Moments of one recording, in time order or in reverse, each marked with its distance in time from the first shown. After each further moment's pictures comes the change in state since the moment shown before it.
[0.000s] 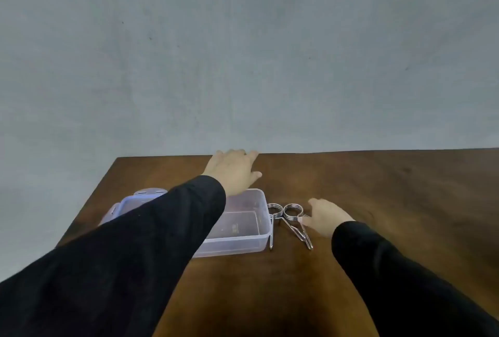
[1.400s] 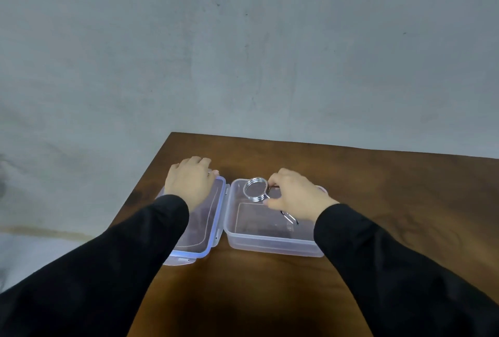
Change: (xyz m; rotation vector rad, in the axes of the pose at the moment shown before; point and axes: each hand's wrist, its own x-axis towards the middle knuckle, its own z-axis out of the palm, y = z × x) left_hand -0.101 -0.180 0.077 -0.044 0.042 -0.485; right_hand 0.018 -0.200 0.001 0.023 -0.009 -0.591
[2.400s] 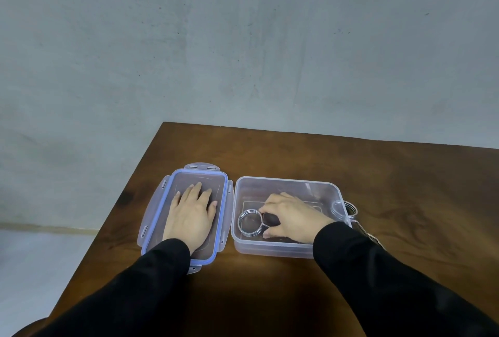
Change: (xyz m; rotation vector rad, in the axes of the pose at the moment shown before) left_hand -0.039 -0.021 0.087 -0.078 -0.138 -0.046; right_hand 0.015 0.003 0.060 -0.046 -0.234 -0.070
